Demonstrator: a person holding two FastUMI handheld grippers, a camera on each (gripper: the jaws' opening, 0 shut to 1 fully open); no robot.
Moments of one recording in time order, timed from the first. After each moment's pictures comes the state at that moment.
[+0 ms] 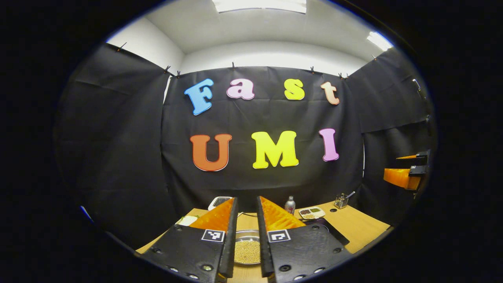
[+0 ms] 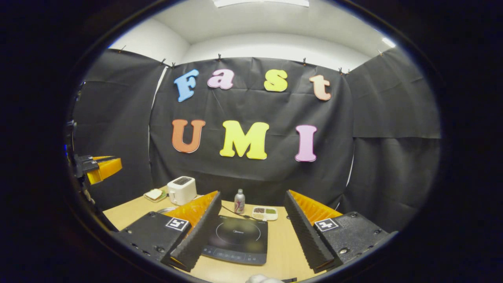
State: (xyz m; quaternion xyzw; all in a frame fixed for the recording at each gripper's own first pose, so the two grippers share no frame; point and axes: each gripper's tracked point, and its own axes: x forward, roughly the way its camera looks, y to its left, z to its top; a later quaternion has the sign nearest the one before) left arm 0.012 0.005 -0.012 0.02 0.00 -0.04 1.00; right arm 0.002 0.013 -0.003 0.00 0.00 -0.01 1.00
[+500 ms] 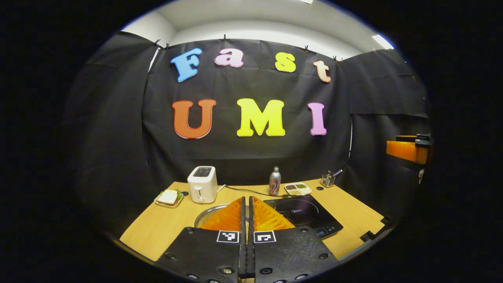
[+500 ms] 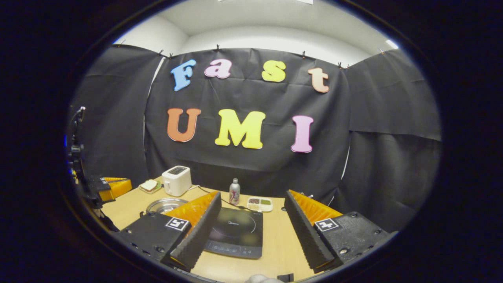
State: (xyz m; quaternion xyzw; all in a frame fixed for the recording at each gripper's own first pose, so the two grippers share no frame) left arm 0.023 -0.018 -0.123 -0.01 0.13 -0.09 0.99; right arm 0.004 0.004 -0.024 -0.01 0.04 -0.03 1.00
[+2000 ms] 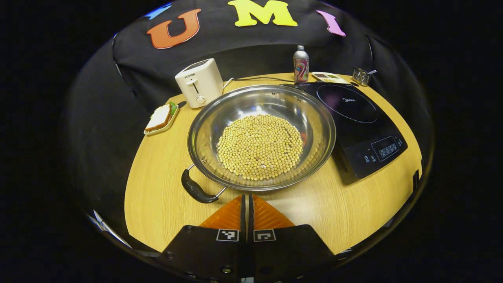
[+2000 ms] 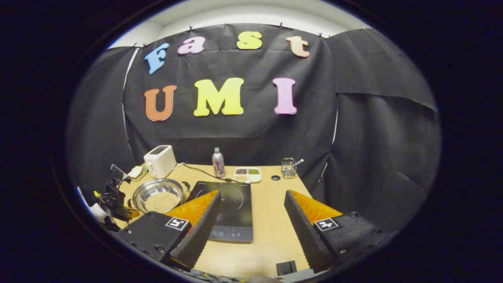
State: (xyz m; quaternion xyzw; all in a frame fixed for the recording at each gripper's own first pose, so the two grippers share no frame) left arm 0.035 0.054 -0.375 0.11 0.46 -0.06 0.88; right arm 0.023 -0.045 -0.112 0.05 0.15 -0.07 0.99
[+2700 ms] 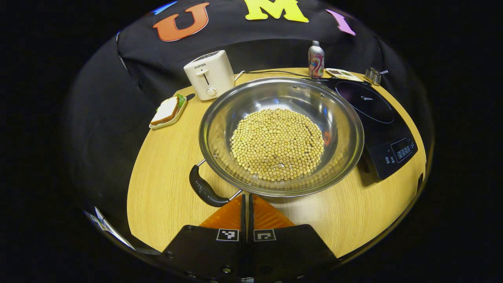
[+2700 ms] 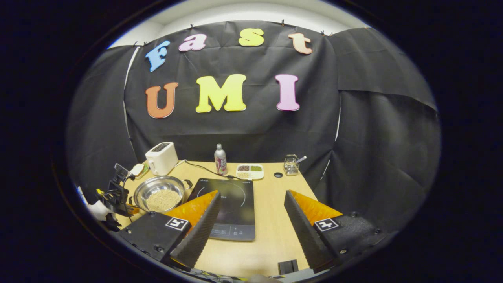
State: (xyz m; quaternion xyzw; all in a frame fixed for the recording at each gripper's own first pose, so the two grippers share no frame) left arm 0.043 0.083 -0.387 0.10 0.48 -0.04 0.87; right arm 0.023 -0.044 -0.118 0.05 0.16 -0.06 0.98
